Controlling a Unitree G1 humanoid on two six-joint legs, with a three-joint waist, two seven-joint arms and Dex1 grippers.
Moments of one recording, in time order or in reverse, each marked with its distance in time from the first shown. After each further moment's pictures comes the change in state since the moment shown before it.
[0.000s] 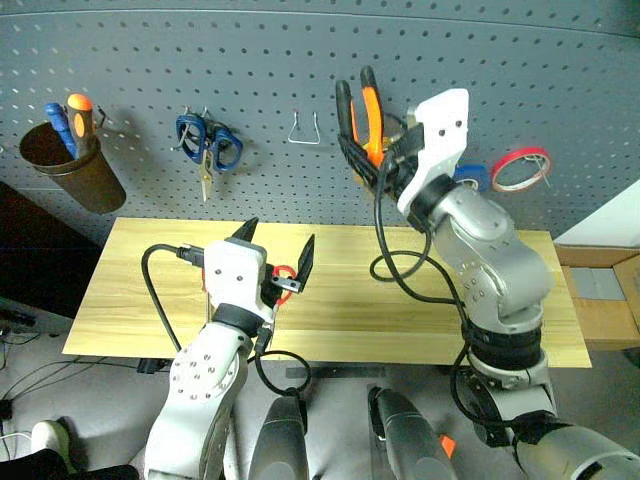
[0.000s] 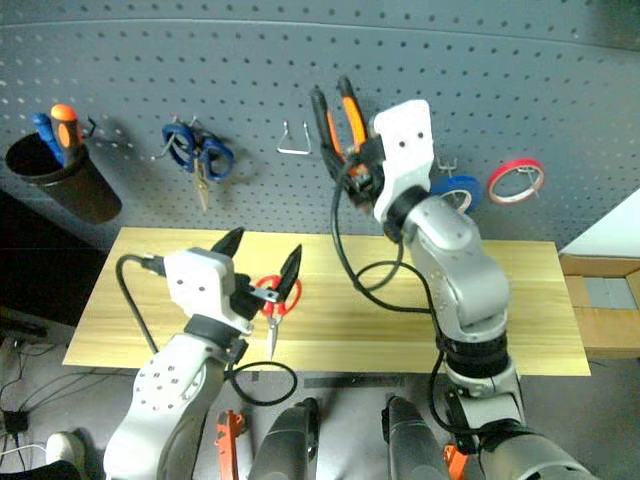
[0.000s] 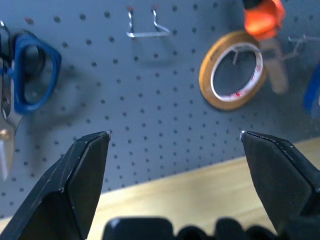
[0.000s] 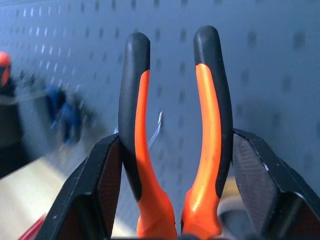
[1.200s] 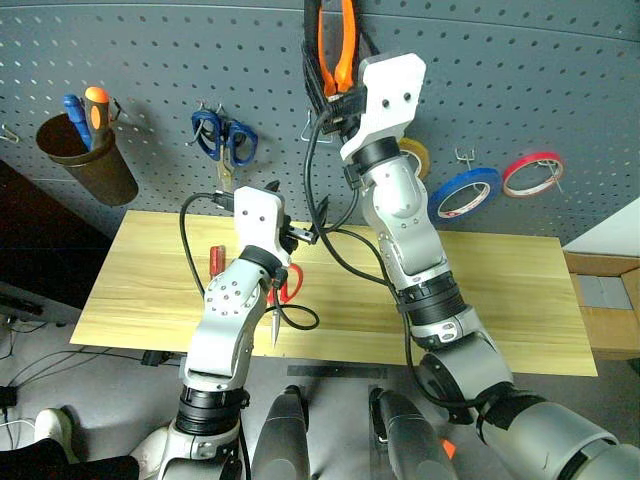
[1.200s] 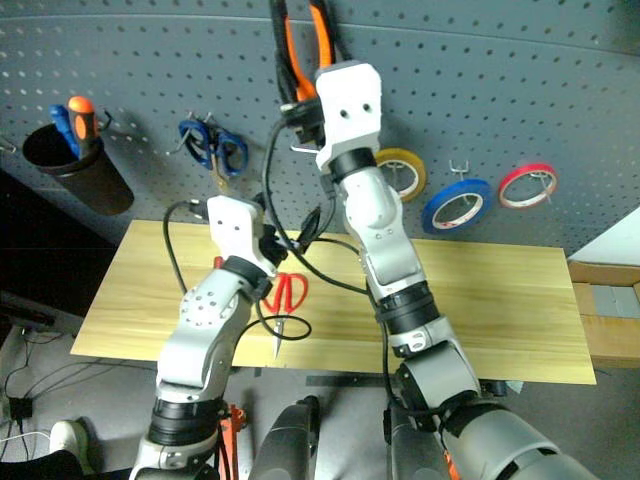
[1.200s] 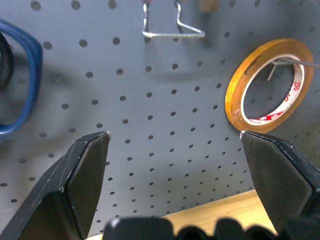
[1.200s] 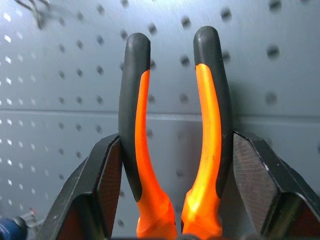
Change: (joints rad) left arm -0.326 -0.022 0.043 0.471 -0.037 -0.147 -0.085; right arm -0.214 0.211 0.015 0.650 -0.183 -0.818 -0.233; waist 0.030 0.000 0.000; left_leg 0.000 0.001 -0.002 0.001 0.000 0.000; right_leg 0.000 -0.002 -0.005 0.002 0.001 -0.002
